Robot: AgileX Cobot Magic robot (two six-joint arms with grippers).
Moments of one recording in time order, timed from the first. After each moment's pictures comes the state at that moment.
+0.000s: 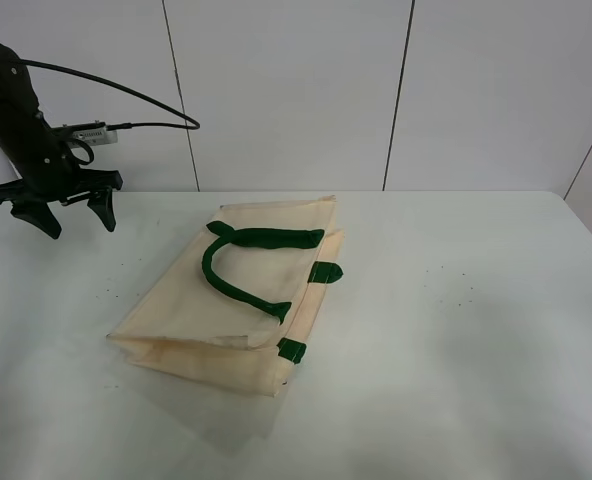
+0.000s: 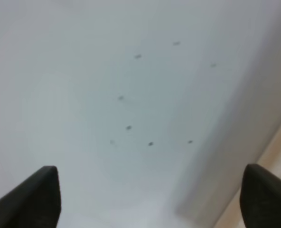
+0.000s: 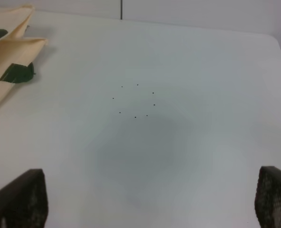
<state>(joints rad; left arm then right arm) 0.04 2.07 -1.69 -0.02 1.07 -0.09 0.03 0.00 -0.49 0.03 1.03 -0.03</state>
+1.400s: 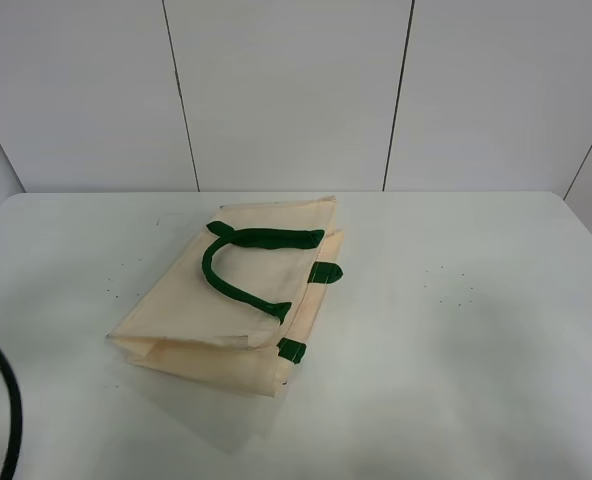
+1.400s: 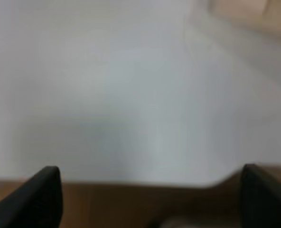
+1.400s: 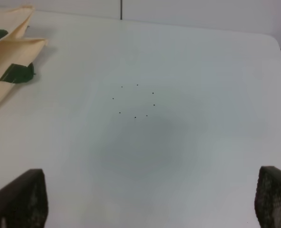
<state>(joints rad) 0.01 0.34 -0.50 0.05 1.06 -0.05 0.03 0.00 -0.49 0.03 1.03 -0.03</state>
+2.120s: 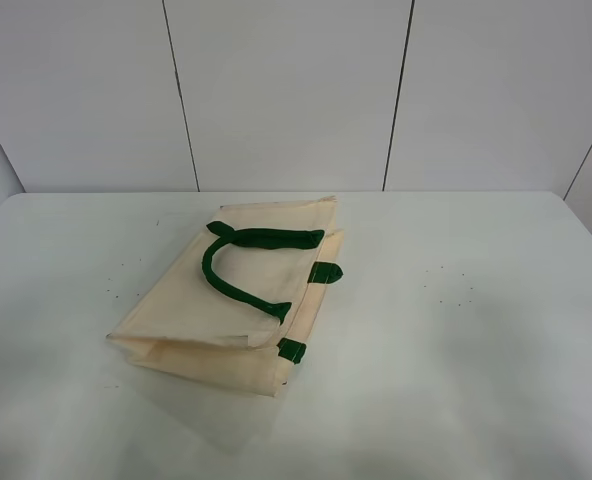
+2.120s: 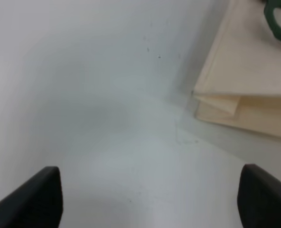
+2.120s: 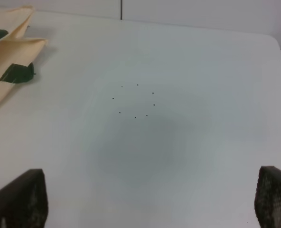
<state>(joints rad) 0.01 0.00 -0.50 0.06 1.06 -0.05 0.03 0.00 -0.49 0.03 1.03 -0.03</state>
